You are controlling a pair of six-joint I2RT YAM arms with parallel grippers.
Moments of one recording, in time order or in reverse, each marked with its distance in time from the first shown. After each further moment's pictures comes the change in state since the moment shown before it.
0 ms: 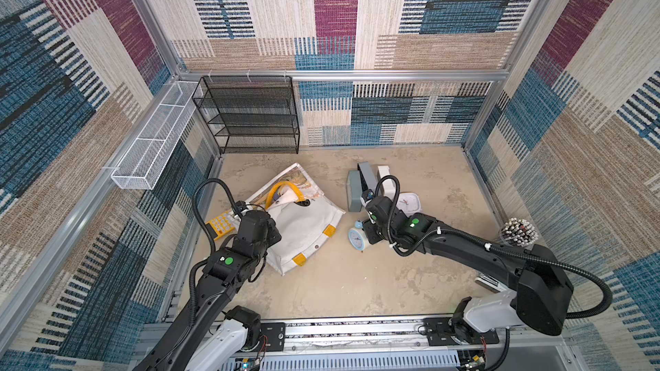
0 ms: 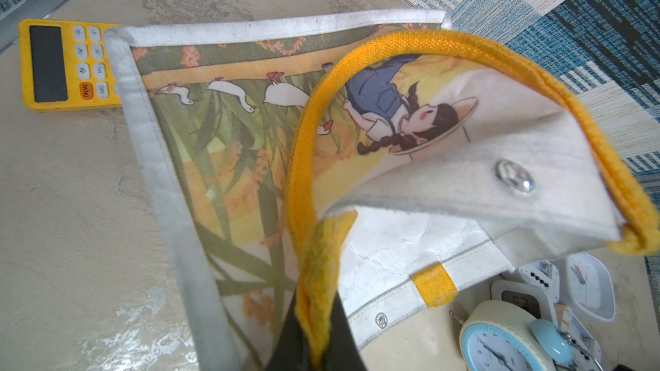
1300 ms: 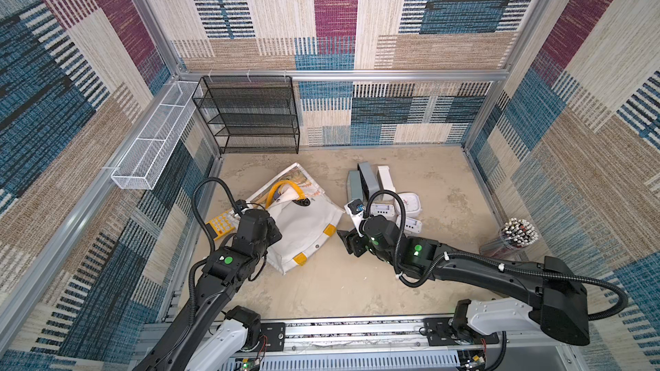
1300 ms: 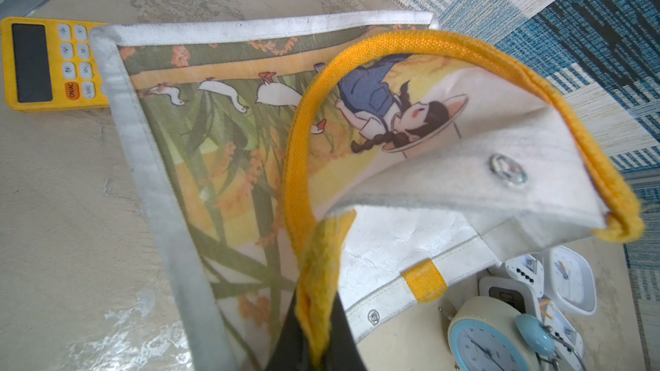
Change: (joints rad) left arm 0.000 0.004 0.015 0.007 0.025 -0.003; right arm 0.245 -0.083 -0.145 0.430 0.072 -0.055
